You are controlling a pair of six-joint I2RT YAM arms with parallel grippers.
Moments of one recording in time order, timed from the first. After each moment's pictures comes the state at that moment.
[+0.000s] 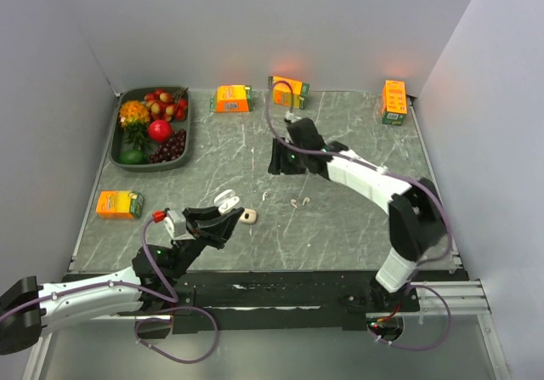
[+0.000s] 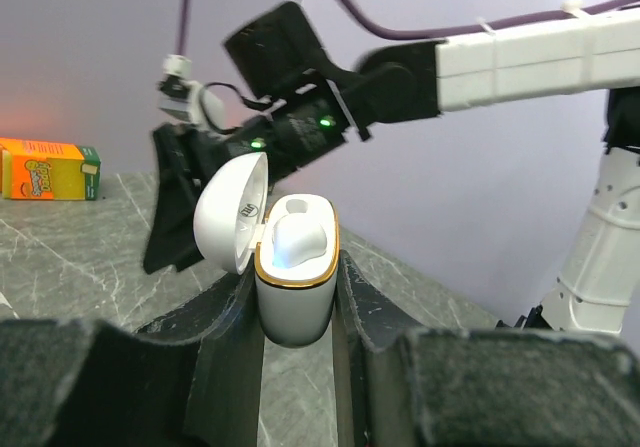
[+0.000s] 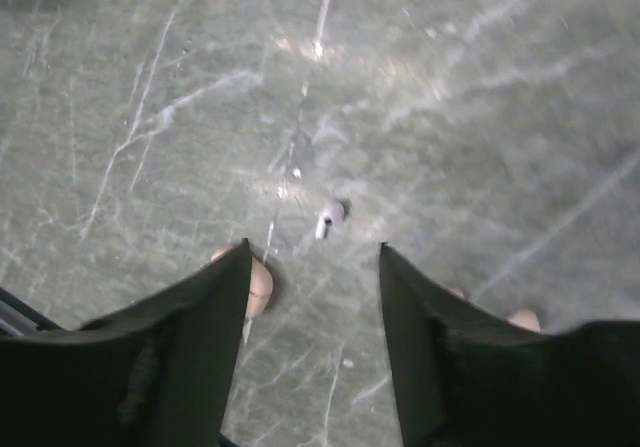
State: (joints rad) left arm -1.13 0.59 0.05 1.06 -0.31 -0.18; right arm 0.60 1.64 1.20 -0.34 -0.07 0.51
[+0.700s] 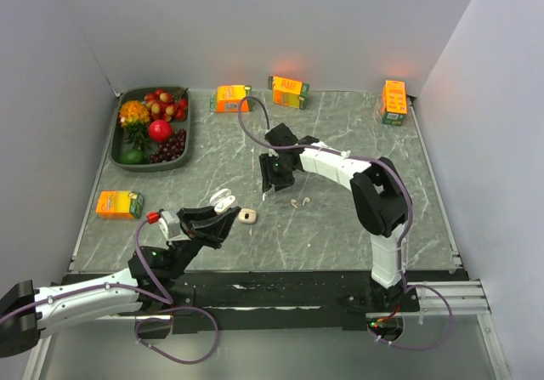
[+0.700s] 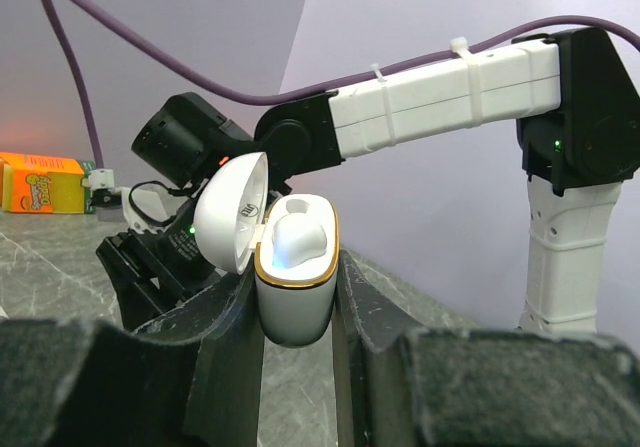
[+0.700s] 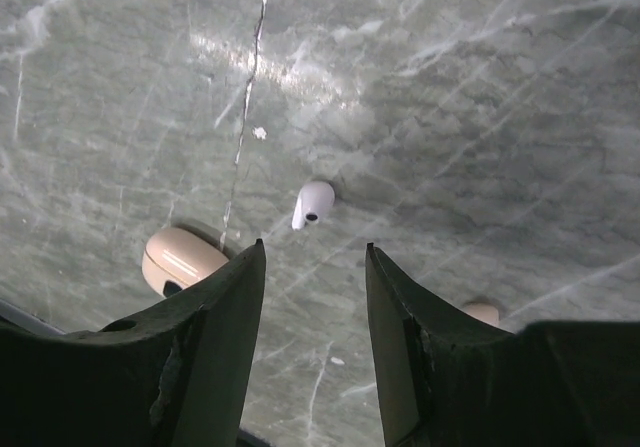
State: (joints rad) left arm -1.13 0.54 0.05 1.04 -0.32 -0.18; right arm 0.65 1.97 1.46 -0.60 -0.15 0.45
